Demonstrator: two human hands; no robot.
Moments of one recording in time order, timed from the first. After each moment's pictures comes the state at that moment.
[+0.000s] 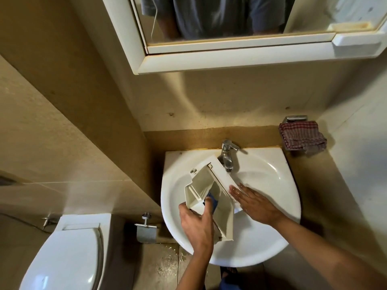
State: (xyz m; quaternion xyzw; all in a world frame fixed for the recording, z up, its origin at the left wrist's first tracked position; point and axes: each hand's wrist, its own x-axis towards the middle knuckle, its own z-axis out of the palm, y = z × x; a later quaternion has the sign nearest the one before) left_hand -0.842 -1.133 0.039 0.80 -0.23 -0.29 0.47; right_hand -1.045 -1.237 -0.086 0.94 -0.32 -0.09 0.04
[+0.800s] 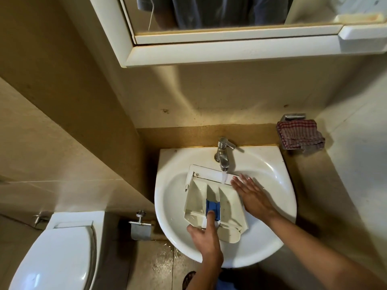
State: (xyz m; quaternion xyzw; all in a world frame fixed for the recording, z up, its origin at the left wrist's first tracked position) left_hand -0.881 -1.124 -0.001 0.72 0.04 -0.46 0.52; right_hand -1.037 -1.247 -0.074 0.90 -0.42 -0.11 -0.01
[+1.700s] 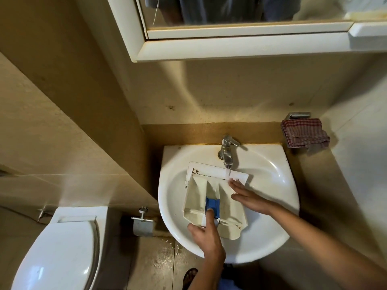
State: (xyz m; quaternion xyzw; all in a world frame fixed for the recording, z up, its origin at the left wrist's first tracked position) left_hand -0.877 -1.118 -0.003 0.70 0.07 -0.44 0.55; right_hand -1.014 -1.252 -0.047 0.69 -0.49 -0.03 -0.53
